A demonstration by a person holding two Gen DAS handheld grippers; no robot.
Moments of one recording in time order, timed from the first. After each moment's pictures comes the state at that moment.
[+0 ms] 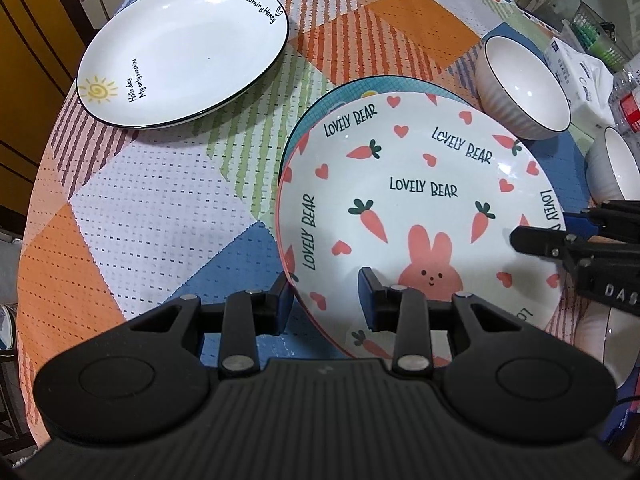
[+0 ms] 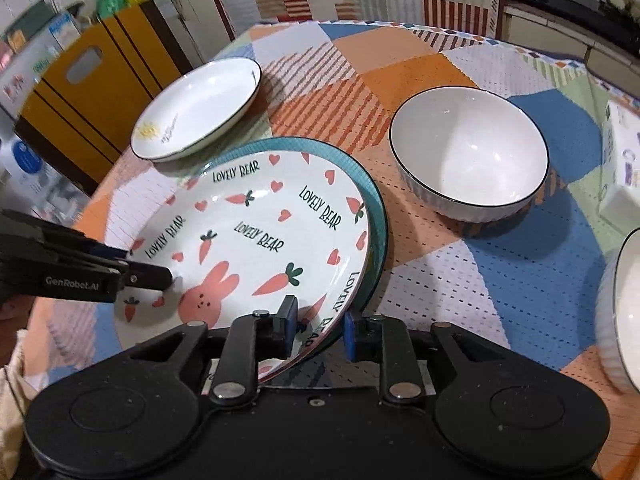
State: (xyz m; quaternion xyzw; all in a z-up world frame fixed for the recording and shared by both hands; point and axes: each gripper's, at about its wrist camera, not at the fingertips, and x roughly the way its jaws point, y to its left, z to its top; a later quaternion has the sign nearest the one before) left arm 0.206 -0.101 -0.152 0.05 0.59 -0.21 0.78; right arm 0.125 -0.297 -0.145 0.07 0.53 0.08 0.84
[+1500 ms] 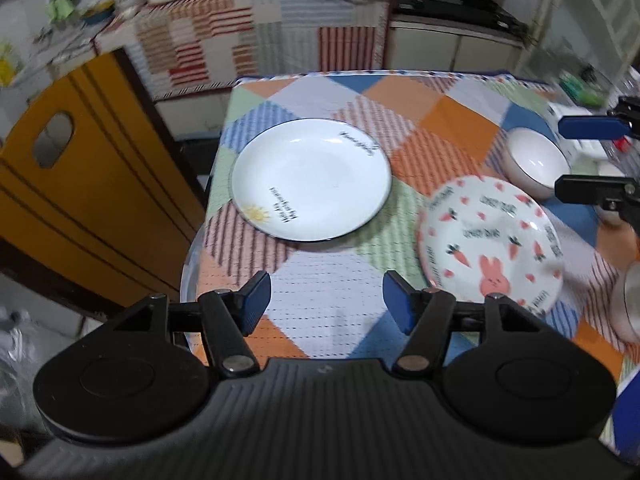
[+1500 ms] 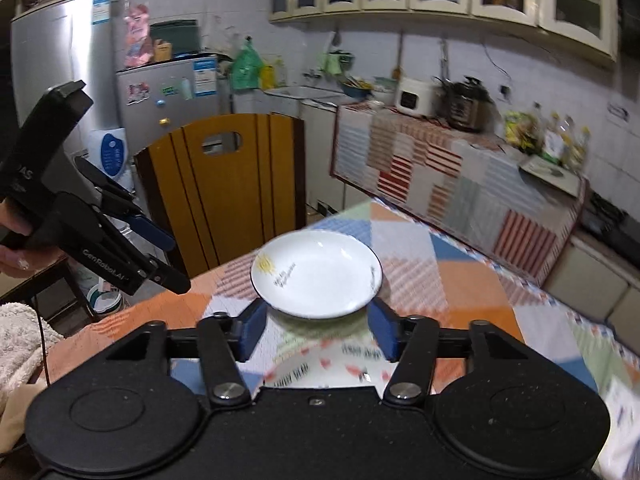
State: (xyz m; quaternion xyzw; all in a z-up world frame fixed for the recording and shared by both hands) left arm 0.217 0.024 -0.044 0.10 0.46 -0.22 0.86; right arm 0.117 -0.217 -0.029 -0.08 0.30 0.21 0.93
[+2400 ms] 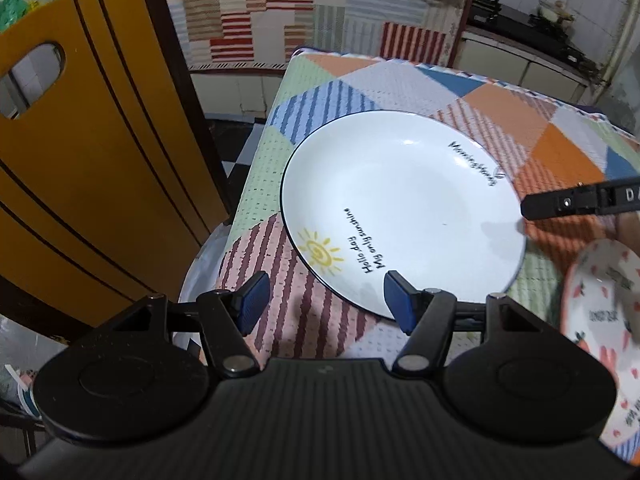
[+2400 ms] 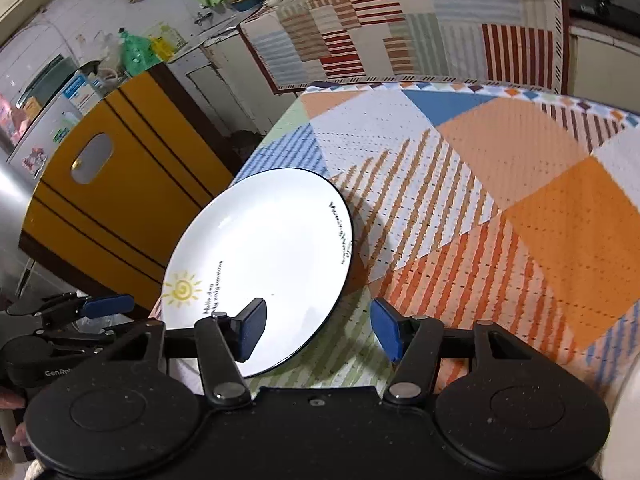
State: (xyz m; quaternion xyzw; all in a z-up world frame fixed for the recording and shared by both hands) left arm 0.339 0.031 -0.161 0.05 0.46 -0.15 0.87; right arm 0.309 -0.233 -0.169 0.16 0.46 0.14 0.86
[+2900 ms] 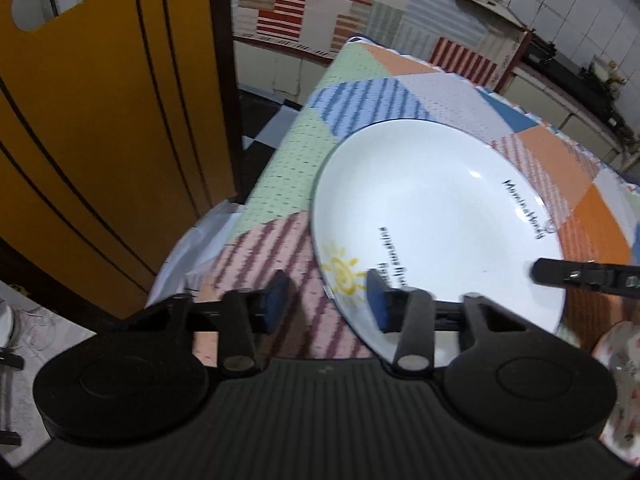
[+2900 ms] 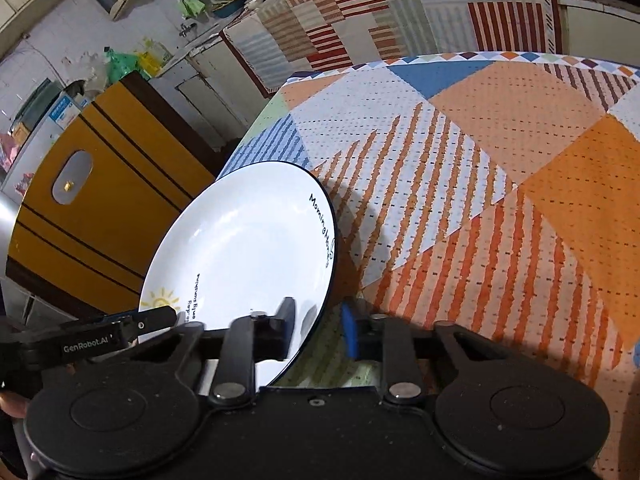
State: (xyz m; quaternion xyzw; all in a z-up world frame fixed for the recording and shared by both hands) left arm 0.368 0.040 -0.193 -0.06 0.48 -0.10 0.87; right arm 0.325 -0.233 -0.201 0.20 0.46 0.14 0.85
